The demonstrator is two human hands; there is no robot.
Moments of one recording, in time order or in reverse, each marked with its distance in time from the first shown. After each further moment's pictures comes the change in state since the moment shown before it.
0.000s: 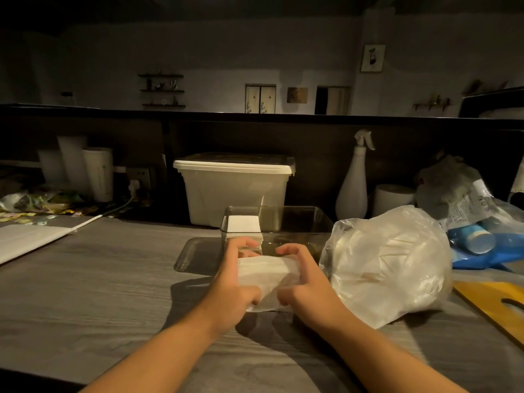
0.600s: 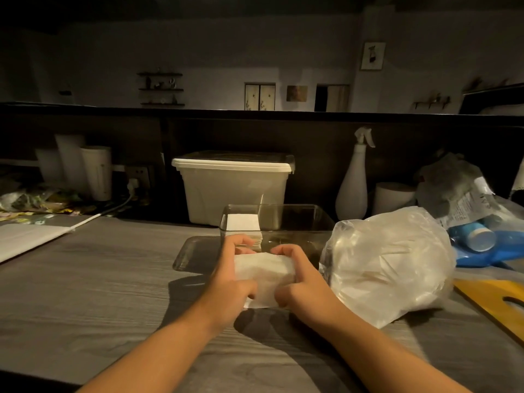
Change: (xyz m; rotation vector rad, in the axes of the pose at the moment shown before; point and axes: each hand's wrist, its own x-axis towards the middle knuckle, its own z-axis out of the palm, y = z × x) left_hand 0.008 -0.006 0.000 -0.022 0.058 0.022; right_hand 0.003 -0.001 0.000 0.012 -0.049 0.004
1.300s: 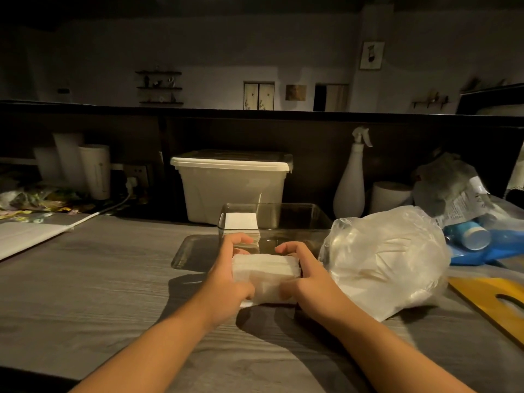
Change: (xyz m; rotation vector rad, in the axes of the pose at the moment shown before) left_hand -0.004 0.006 -0.004 0.081 -0.053 -0.057; right_hand -0.004 -0.002 -0.011 -0.059 -0.019 0.068
